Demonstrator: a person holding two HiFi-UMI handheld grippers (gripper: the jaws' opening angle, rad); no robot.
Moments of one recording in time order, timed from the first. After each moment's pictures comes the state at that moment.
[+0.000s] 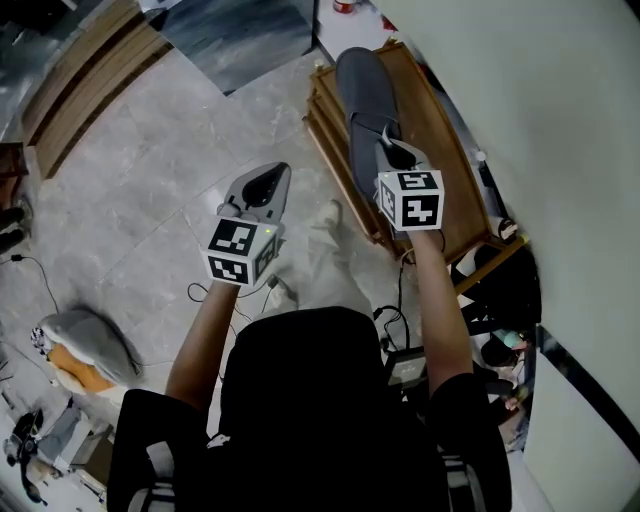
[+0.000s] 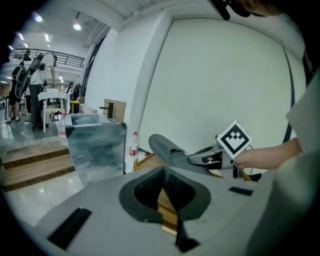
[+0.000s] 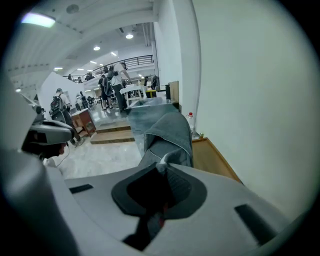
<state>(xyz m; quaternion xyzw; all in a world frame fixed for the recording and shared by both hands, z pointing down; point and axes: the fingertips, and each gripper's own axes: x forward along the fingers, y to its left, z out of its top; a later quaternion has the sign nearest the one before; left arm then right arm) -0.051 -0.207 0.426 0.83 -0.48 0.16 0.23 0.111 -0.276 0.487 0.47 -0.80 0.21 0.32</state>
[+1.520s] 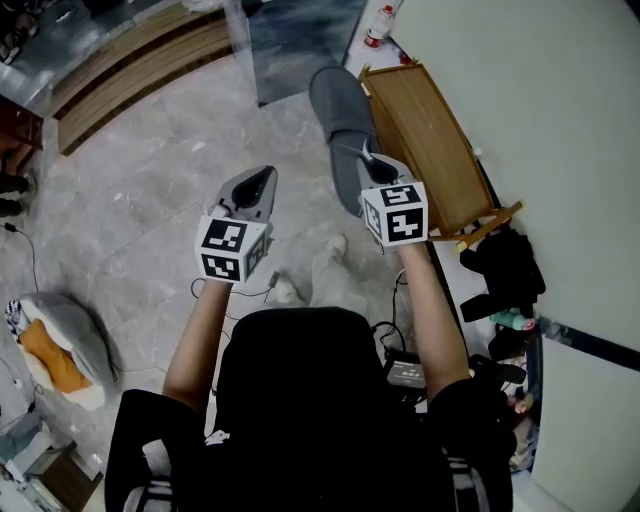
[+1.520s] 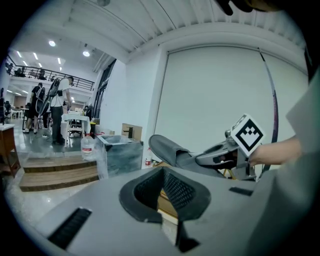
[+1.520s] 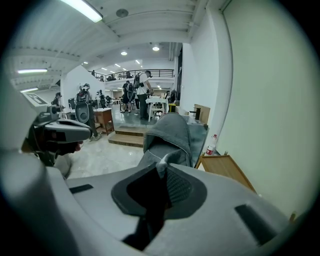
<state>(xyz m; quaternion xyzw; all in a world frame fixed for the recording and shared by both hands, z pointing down) -0.231 0.062 0.333 0.82 -0.55 0.09 0.13 -0.074 0.000 0.362 0.43 -0.85 0.10 0.29</state>
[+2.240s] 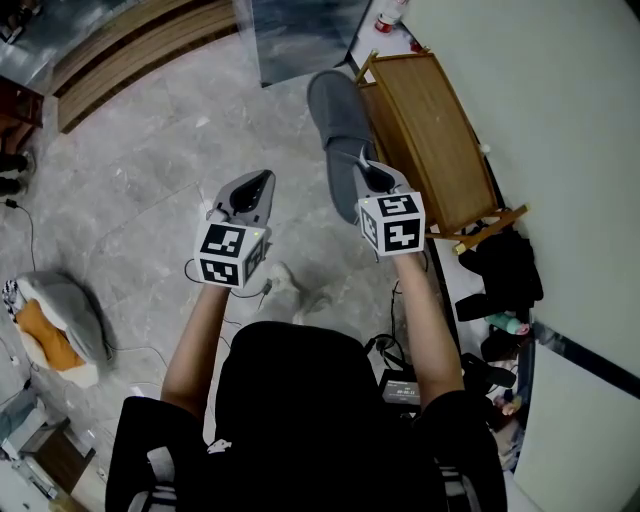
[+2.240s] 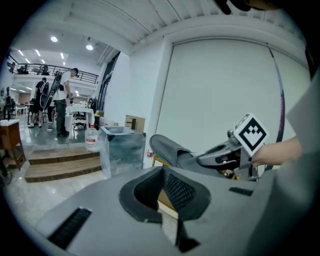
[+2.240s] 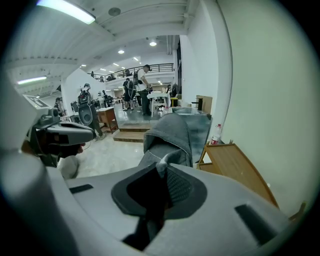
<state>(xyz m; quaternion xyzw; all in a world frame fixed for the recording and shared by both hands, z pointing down) -0.214 0.060 0.370 0.80 -0.56 0.11 0.17 -0.061 0.003 0.403 0.40 -0.85 0.14 0.30</state>
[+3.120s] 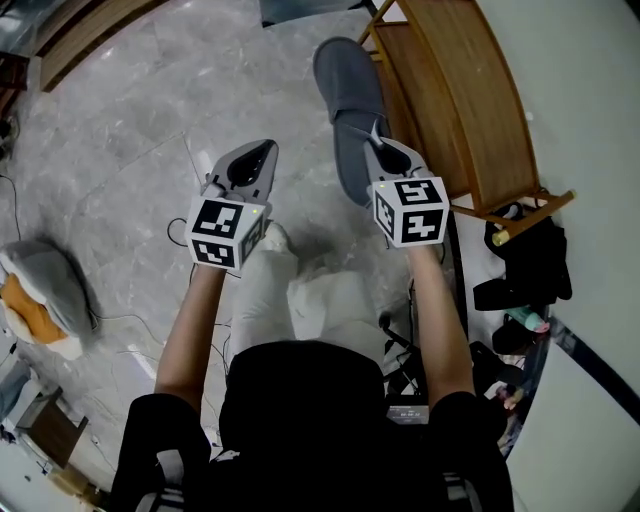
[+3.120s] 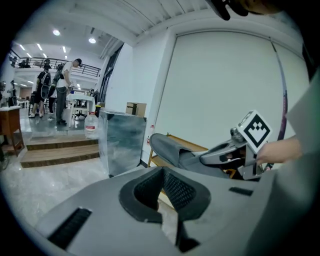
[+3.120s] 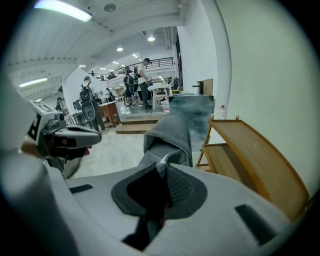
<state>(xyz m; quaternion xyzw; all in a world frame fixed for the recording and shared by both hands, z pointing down) -0.186 0.062 0.542 0.79 -0.56 0.12 0.19 -0.035 0.014 0.567 0.38 -0.86 0.17 0.31</state>
